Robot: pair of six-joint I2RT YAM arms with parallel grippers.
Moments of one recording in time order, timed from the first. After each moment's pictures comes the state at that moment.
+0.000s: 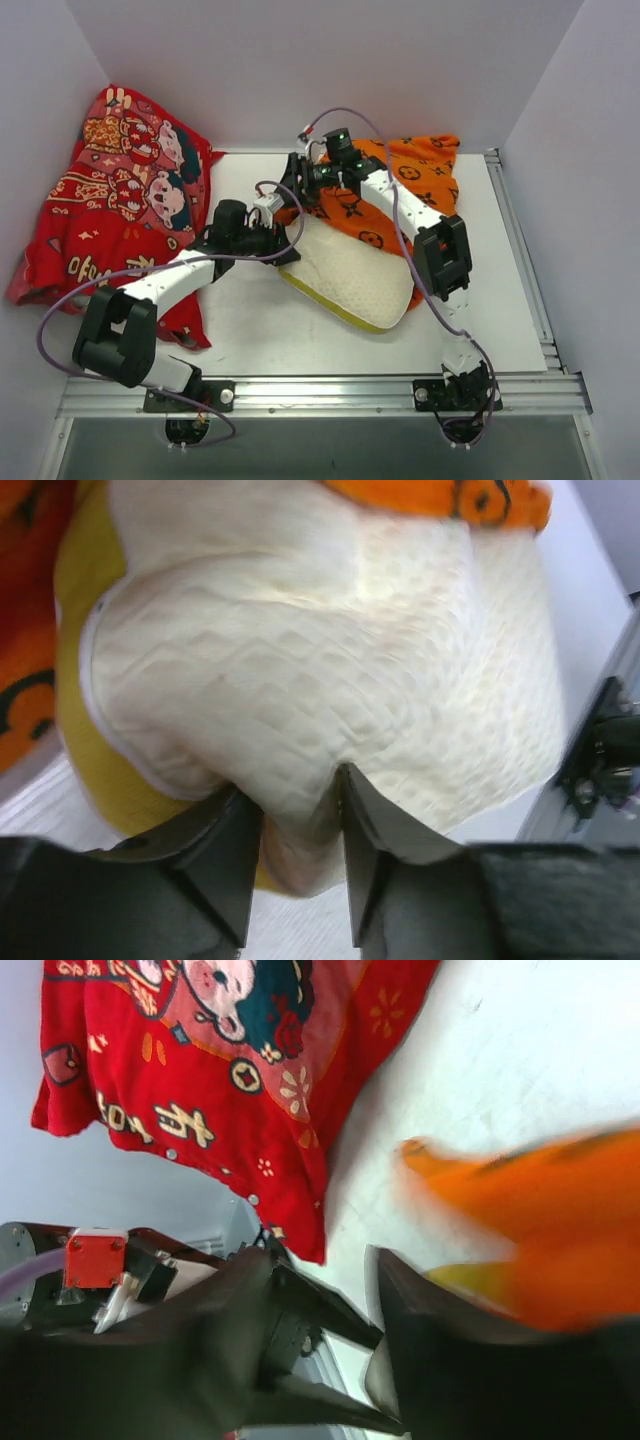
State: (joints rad) left arm -0.41 1.45 0.84 0.06 0.59 -0.26; right arm 0.53 2.20 2.00 -0.38 -0.85 0.66
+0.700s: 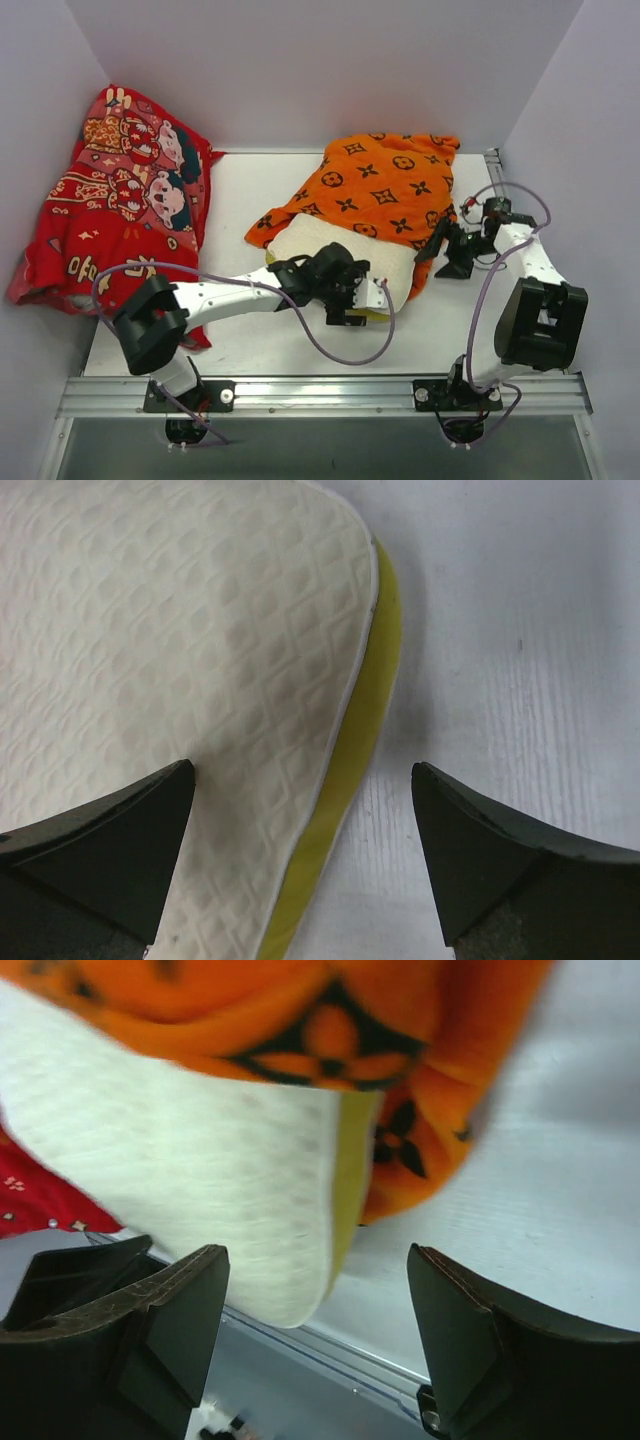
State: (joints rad) left arm -1.04 1.56 1.07 -0.25 0.26 0.58; right arm -0.18 1.46 1.07 -0.85 -0.61 0.21
